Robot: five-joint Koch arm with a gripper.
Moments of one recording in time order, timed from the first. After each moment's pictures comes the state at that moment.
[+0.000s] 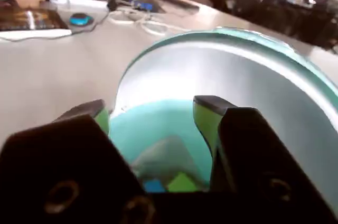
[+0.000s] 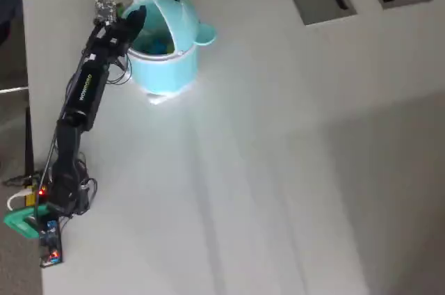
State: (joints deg) arm -52.5 61.7 35.6 33.4 -99.5
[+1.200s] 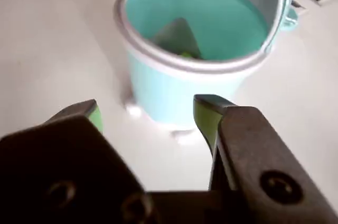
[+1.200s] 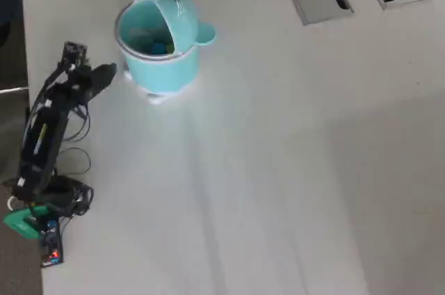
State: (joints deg) arm -52.6 116.4 91.1 50.8 -96.6
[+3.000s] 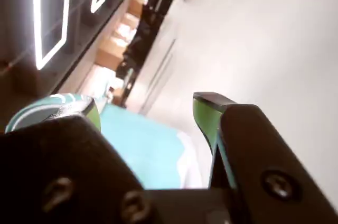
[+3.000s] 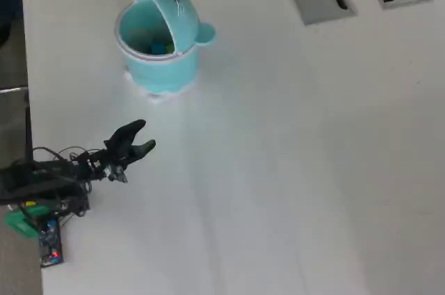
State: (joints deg) arm -14.1 131.1 166.2 -33.8 -27.0
